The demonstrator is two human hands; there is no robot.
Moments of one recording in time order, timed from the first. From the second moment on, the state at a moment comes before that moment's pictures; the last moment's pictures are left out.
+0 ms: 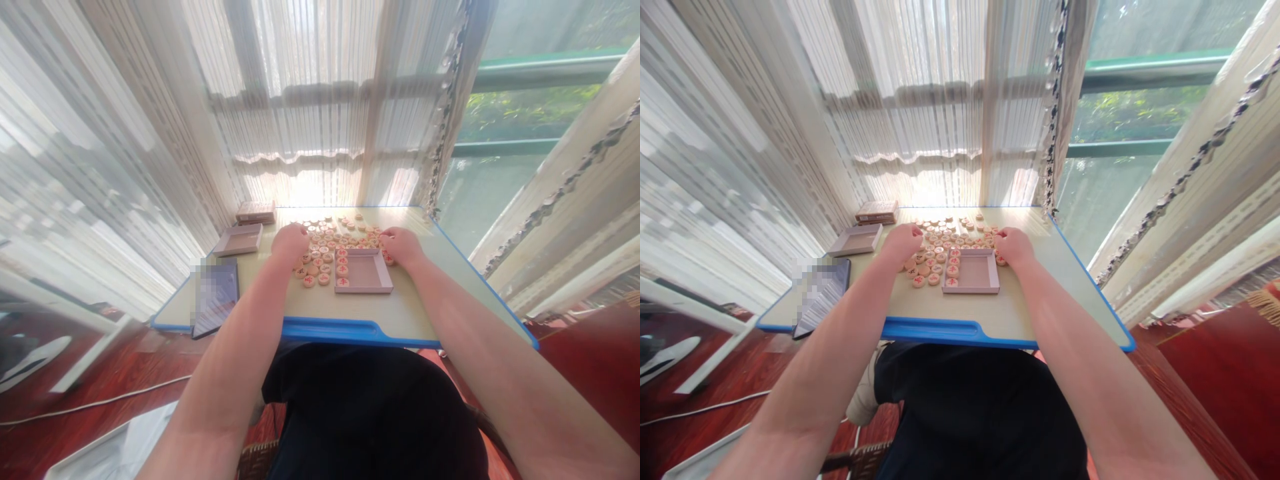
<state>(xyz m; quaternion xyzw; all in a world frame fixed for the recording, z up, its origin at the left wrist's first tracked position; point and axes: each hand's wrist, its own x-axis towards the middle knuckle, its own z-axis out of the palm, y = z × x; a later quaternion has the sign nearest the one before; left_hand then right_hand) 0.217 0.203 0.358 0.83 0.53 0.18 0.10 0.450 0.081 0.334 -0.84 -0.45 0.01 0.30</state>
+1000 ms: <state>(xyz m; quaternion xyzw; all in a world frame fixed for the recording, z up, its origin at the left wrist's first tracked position) 0.231 0.218 0.337 0.86 0.50 0.11 0.06 0.452 0.082 0.331 -0.84 -0.45 0.01 0.31</state>
